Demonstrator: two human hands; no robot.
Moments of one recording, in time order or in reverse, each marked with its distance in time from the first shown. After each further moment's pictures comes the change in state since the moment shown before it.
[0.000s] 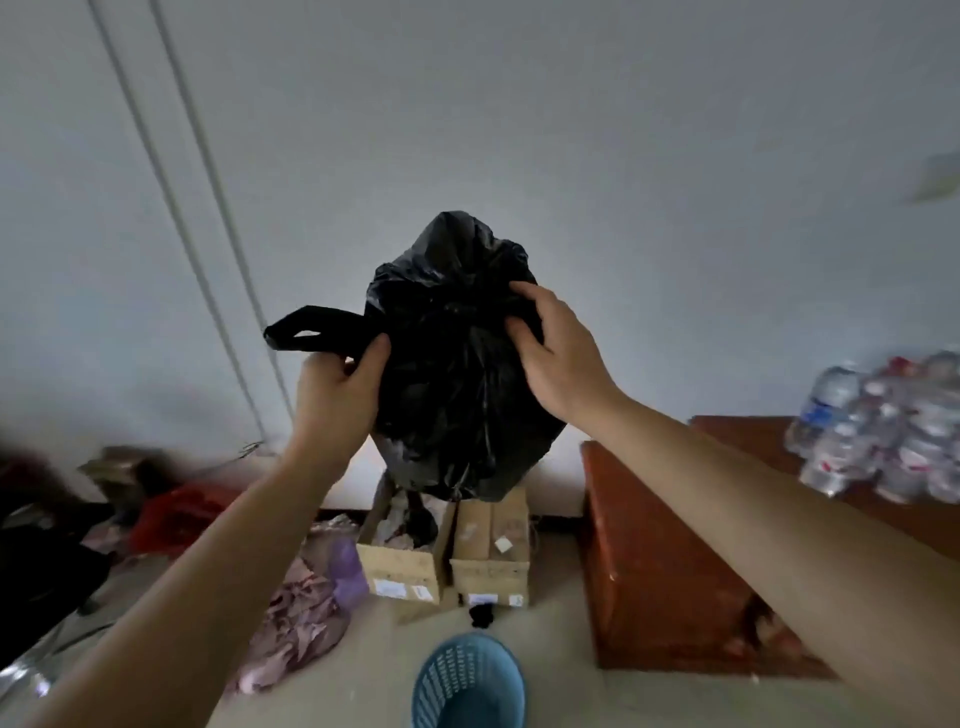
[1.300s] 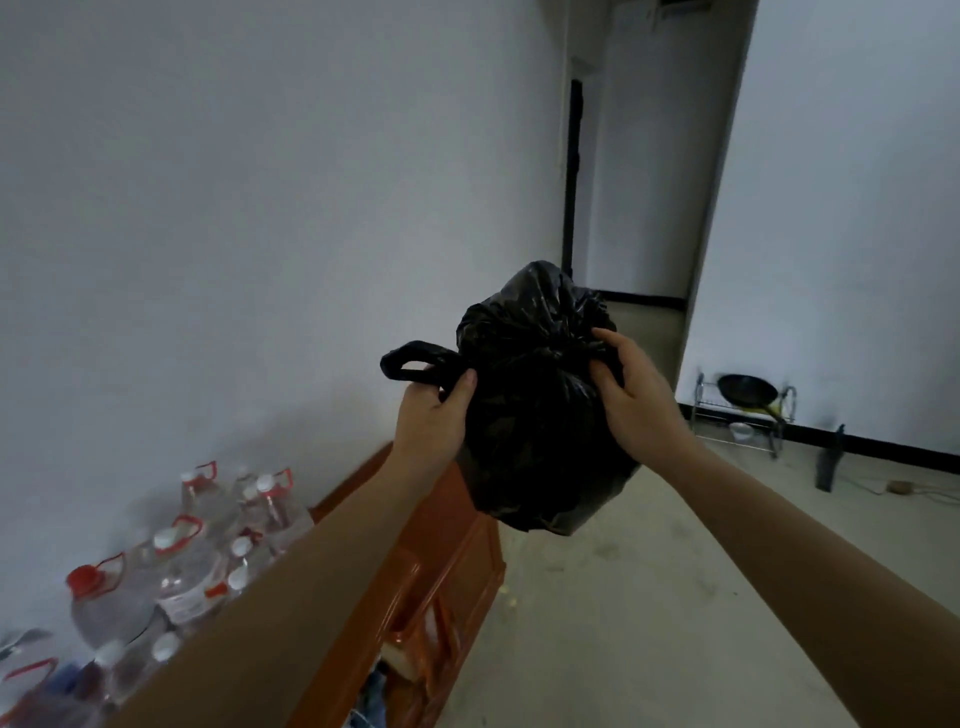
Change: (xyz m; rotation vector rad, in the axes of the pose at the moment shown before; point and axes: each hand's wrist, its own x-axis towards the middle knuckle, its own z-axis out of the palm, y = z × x) left_hand -0.446 0.282 1.147 -0.439 -1.320 0.130; right_hand -0.344 0.510 -0.986 -0.572 0.978 0.711
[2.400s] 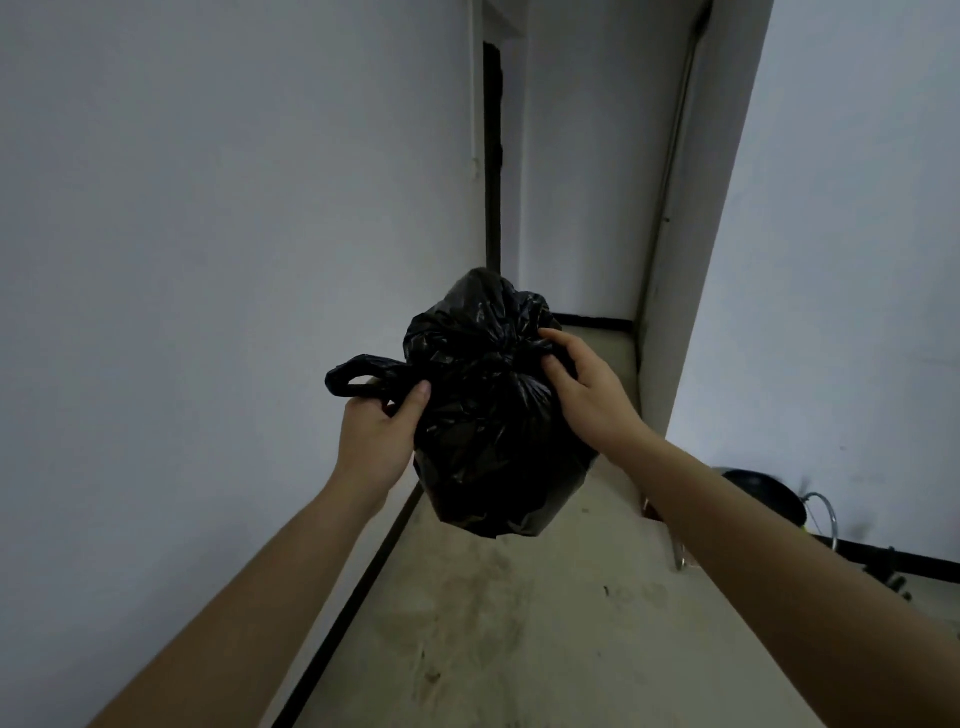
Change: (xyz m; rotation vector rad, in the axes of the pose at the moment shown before) left_hand 0.824 -0.227 0.433 -0.122 -0.118 -0.019; right_hand 0.829 0.498 0.054 0.053 0.006 0.080
